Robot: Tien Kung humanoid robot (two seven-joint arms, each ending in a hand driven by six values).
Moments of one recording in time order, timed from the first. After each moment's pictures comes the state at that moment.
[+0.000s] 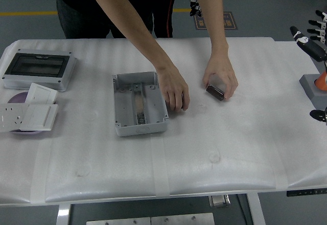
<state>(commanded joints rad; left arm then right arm) -0.05 0.16 -0.50 -0.21 0.73 -0.16 0.38 0.30 -0.50 1.34 1.31 -1.39 -0.38 -0.03</state>
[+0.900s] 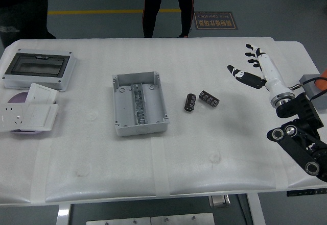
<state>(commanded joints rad) -0.05 0.16 -0.51 -0.21 0.73 -0.17 0.38 0.35 -0.41 0.98 1.31 -1.69 -0.36 -0.19</state>
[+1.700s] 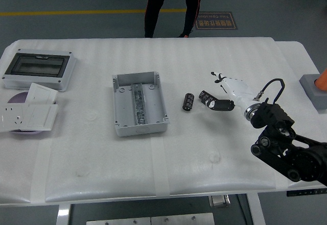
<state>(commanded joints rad) -0.06 0.16 -0.50 -0.21 0.72 -0.17 0.38 0.55 -0.41 0.58 1.16 -1.79 -0.28 -0.28</state>
